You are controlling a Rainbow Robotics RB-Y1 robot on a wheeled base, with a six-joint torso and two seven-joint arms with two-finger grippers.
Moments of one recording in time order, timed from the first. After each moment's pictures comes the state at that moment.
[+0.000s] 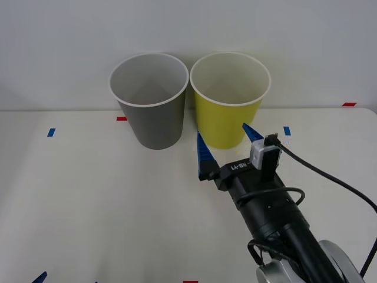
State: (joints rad) right arm 0.30 -0.14 0.42 -2.10 0.07 0.05 1.41; left arm 1.12 0.35 -0.19 -2.02 -0.14 -0.52 -1.37
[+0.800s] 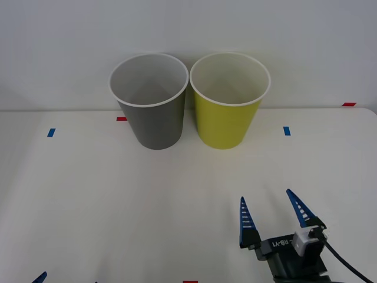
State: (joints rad) right arm 0.67 -0.21 0.35 -1.95 -0.06 -0.43 1.58; left arm 1.12 0.35 -0.19 -2.02 -0.14 -0.52 -1.37
